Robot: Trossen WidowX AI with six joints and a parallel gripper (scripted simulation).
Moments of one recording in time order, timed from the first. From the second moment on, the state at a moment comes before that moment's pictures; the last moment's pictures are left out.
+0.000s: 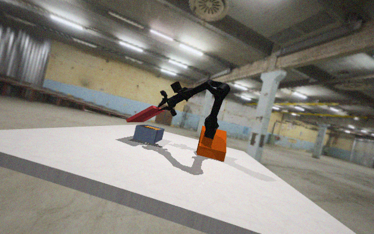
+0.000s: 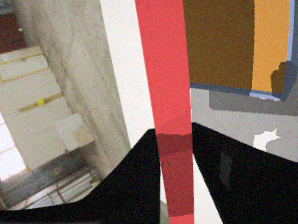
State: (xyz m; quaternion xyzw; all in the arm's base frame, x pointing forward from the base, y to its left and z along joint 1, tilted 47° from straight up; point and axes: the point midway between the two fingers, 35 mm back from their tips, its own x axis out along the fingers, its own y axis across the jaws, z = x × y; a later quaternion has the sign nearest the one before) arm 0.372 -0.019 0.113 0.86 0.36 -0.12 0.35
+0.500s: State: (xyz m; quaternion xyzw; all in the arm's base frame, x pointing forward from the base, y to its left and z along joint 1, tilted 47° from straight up) arm 0.367 0.001 0.134 0.86 0.36 -0.12 0.34
